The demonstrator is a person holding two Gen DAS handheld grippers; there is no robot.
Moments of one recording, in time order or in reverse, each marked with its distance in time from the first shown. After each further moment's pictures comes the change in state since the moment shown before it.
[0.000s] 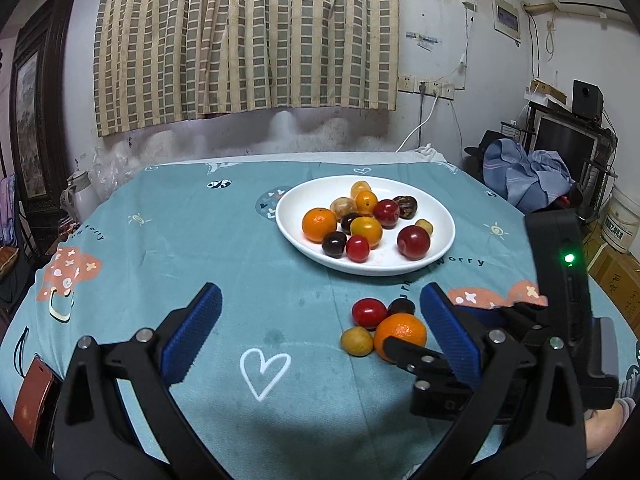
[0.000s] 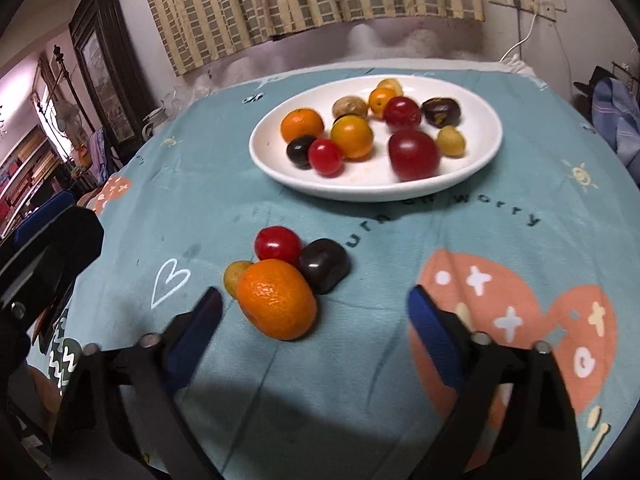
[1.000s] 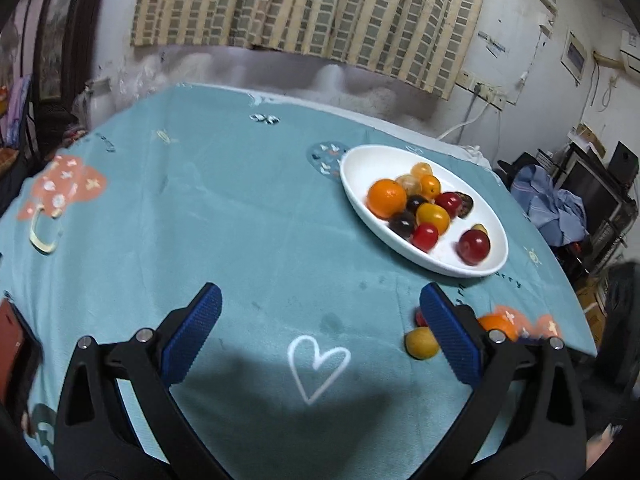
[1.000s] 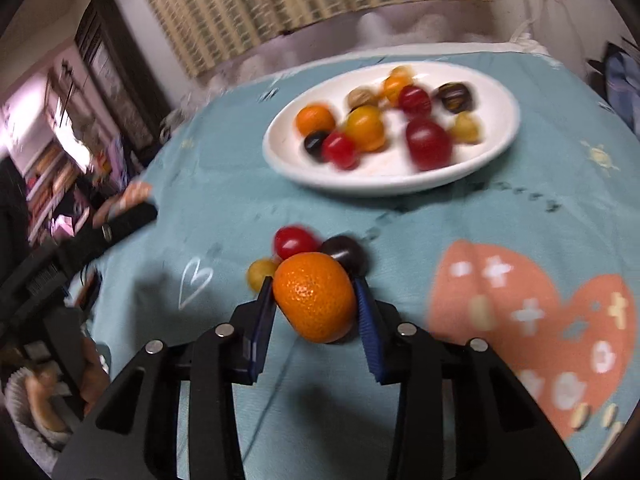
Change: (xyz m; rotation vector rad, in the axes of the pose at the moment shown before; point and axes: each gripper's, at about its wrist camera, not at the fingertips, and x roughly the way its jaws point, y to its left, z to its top) left arm 0.047 0.075 -0.009 -0.270 0.165 -0.013; right arm -0.023 -0.024 0.008 0.124 -0.034 0.090
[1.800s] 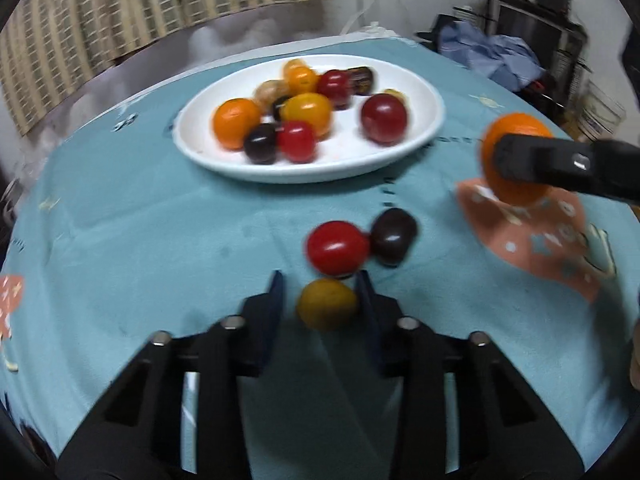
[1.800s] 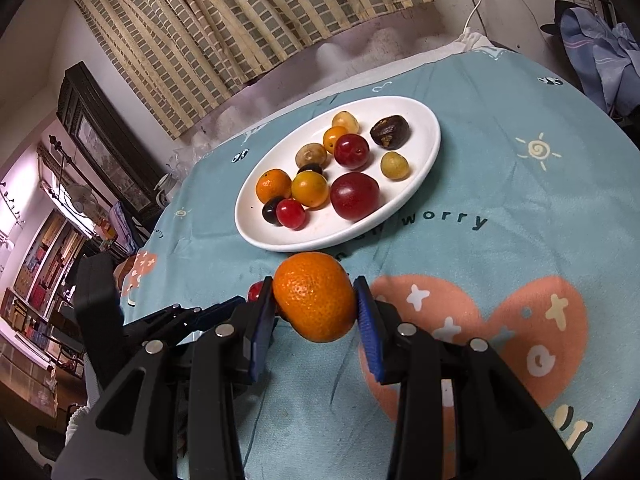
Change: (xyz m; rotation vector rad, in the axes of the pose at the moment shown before) left arm 0.060 -0.098 -0.036 0.510 0.222 -0.089; right arm -0.026 -0.030 0.011 0.137 -0.061 0.036
